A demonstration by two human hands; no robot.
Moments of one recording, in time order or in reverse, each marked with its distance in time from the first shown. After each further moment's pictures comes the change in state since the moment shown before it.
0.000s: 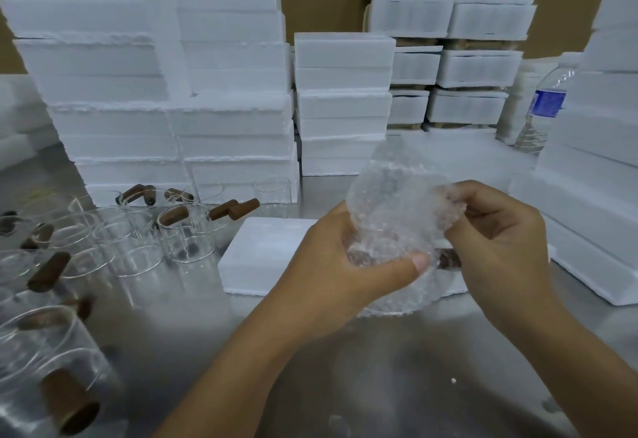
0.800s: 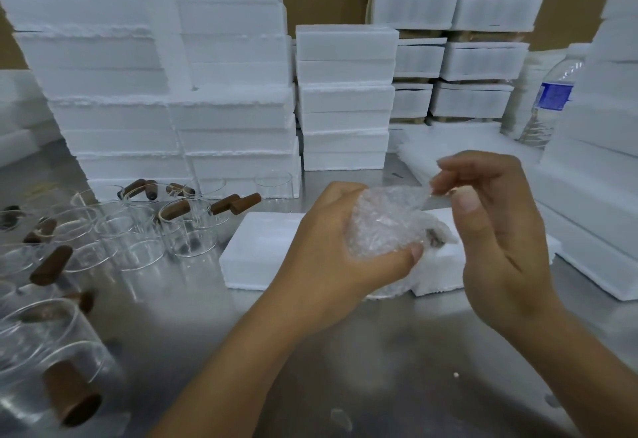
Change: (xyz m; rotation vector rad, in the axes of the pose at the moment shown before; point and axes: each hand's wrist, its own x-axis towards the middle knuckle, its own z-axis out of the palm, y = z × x) left_hand 0.004 -0.002 0.001 0.210 0.109 0.014; right_hand -0.001 0.001 0.000 -0.299 -0.004 -0.266
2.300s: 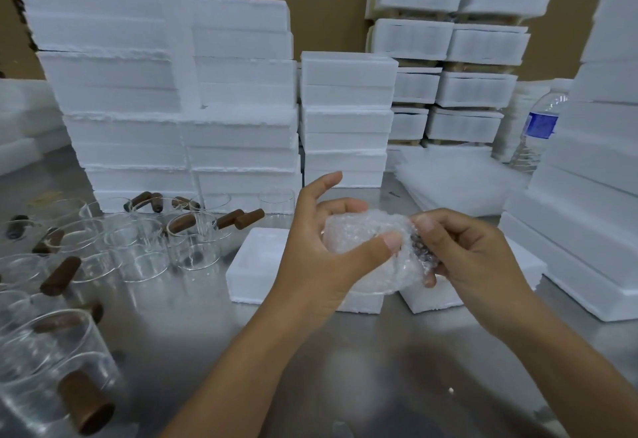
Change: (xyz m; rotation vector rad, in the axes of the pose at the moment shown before) left_hand 0.002 -0.009 -0.006 -0.362 0.164 -0.084; right_hand 0.007 0.009 0.002 0.395 -0.155 0.504
